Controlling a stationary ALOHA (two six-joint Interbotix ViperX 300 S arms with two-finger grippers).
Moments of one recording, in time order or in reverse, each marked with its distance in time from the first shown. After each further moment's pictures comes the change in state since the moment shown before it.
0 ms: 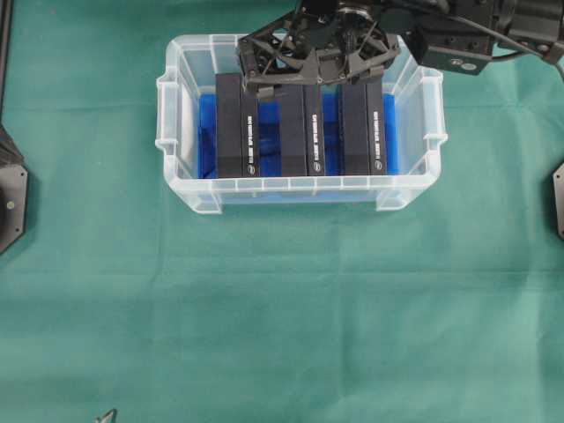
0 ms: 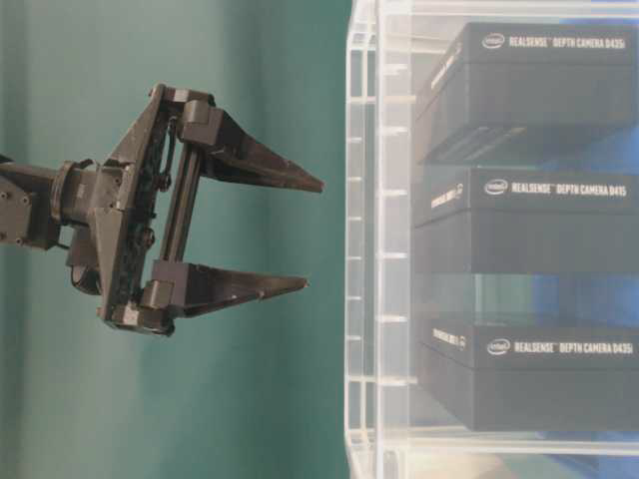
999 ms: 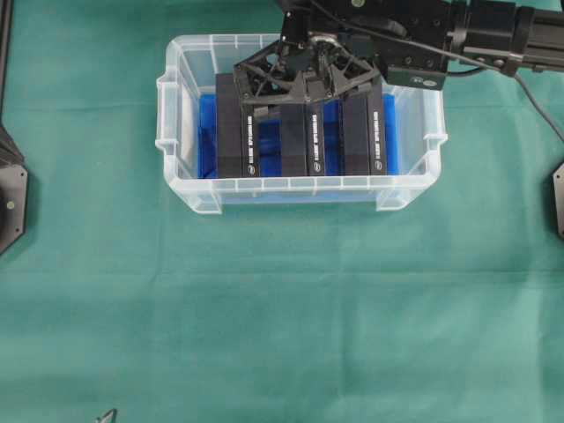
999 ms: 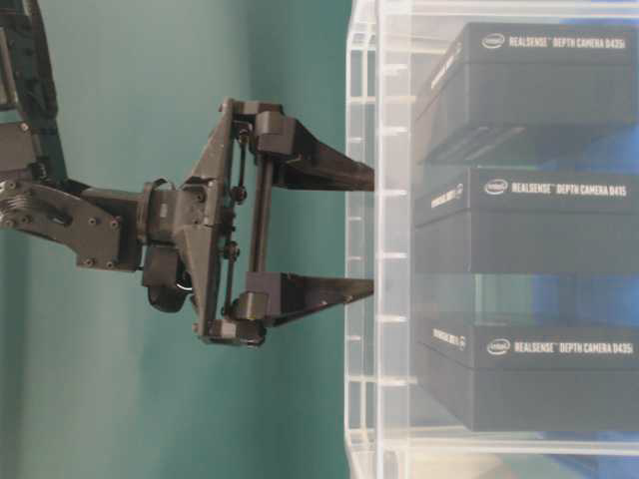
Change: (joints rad) left arm 0.000 0.002 0.000 0.000 0.000 0.000; right arm -0.002 0.077 0.057 0.002 -0.058 -0.002
